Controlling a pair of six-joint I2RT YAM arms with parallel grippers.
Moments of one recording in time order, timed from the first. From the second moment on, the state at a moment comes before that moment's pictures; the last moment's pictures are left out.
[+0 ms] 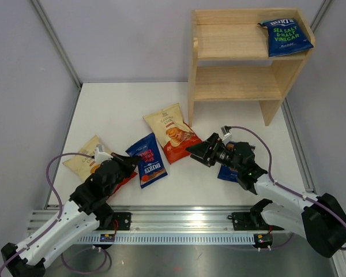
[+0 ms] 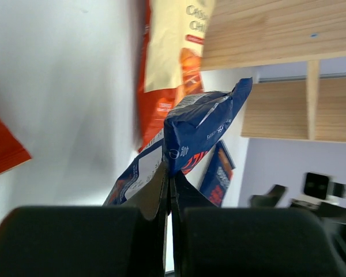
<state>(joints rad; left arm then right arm) -0.70 0.43 0.35 -0.38 -0.39 -1.35 0.58 1.02 0.39 0.53 -0.40 1.24</state>
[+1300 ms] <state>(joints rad) -0.92 0.68 0.63 0.24 -0.37 -1.43 0.82 1.30 0.43 1.21 -0.40 1.11</state>
